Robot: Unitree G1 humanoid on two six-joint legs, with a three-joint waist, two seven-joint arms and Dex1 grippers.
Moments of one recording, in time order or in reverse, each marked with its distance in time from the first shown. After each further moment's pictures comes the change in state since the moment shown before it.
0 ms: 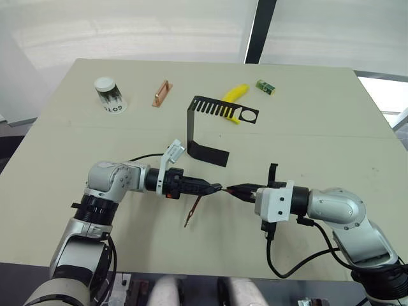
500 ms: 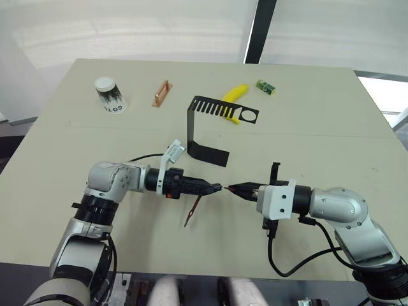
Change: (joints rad) left arm 0.000 -0.004 0.000 0.004 -0.002 0.000 0.001; right arm 0.000 -0.006 -0.011 0.000 0.008 0.017 0.000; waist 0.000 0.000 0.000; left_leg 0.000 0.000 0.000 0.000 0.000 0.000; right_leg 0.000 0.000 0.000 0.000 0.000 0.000
